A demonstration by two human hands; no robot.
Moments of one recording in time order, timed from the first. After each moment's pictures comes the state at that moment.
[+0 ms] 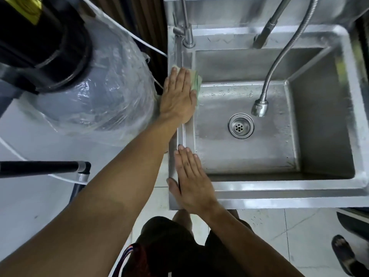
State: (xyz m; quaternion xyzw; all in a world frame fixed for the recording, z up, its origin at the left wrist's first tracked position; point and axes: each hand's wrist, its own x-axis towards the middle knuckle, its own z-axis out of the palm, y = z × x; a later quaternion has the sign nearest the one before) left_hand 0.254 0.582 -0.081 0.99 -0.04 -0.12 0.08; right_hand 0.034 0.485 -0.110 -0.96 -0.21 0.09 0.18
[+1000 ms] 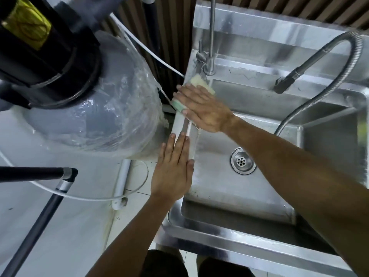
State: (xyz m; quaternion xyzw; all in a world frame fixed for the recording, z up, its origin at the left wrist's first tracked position) left_hand 0.132 0.568 -0.111 0.99 0.03 -0.06 0.11; right_hand 0.356 0.460 -0.090 -0.85 -0.49 0.14 0.09
